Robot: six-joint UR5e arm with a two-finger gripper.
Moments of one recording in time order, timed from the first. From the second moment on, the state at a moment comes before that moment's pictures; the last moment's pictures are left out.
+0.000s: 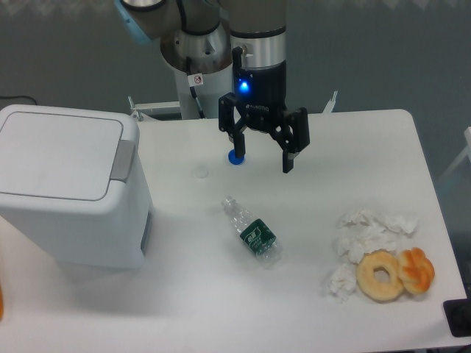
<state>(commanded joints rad) 2.52 -1.58 -1.70 -0.93 1.39 1.10</state>
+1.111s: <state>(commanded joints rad) 2.52 -1.61 -1.65 -0.92 1.18 0.69</state>
